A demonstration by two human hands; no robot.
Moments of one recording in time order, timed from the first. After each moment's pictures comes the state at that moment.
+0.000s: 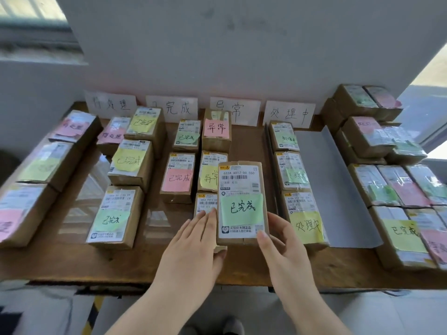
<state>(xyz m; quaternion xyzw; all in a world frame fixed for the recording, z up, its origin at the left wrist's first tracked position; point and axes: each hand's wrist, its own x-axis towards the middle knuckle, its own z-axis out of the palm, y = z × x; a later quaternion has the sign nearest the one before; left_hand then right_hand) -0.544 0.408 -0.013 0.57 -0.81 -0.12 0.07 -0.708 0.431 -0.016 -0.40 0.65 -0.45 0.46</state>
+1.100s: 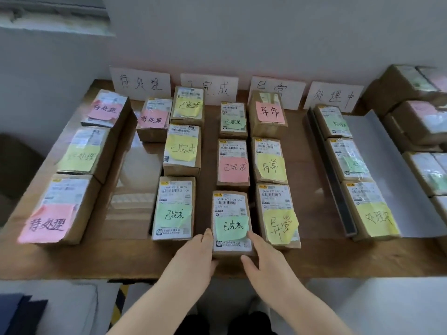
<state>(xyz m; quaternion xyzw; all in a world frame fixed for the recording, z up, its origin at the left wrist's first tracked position) -0.387 0.372 -0.085 0.59 -0.75 -0.29 -0.07 -0.550 0.403 -0.072 -0.56 0.69 -0.10 0.45</state>
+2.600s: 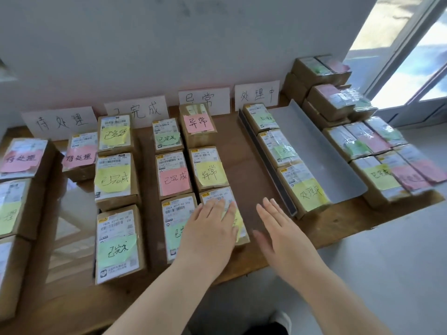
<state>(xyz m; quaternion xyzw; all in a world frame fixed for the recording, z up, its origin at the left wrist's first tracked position) -0.507 0.351 -0.031 0.42 -0.90 -0.10 -0.01 -0.660 0.427 -0.048 -0.66 0.73 -0.15 0.11</state>
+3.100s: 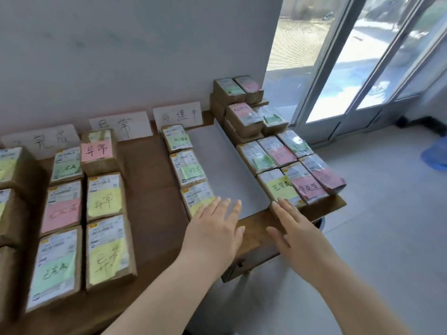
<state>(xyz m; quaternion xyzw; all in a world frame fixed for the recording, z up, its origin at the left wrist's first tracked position) -0.751 0.423 0.005 0.34 -0.94 -0.07 0.00 -0.908 0.523 0.003 -0.57 0.81 -0.13 0.09</state>
